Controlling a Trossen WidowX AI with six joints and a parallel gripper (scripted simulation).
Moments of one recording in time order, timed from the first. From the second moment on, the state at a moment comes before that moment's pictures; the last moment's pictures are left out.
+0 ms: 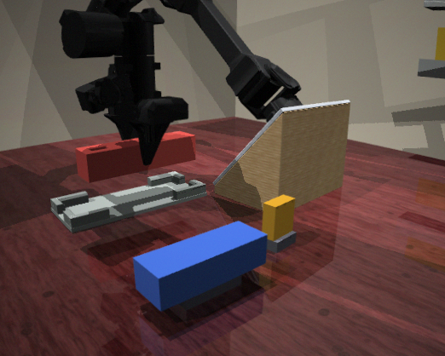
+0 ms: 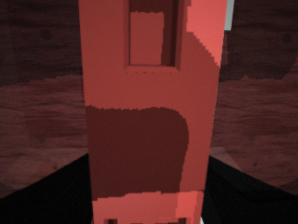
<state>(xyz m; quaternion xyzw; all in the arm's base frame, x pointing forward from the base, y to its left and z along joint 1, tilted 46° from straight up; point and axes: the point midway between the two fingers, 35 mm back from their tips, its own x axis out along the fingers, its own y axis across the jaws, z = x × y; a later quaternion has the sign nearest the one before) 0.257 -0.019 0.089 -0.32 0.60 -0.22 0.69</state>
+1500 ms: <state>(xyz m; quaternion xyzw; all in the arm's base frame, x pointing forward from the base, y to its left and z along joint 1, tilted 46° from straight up) 0.264 -0.044 0.067 -0.32 0.60 -0.22 0.70</state>
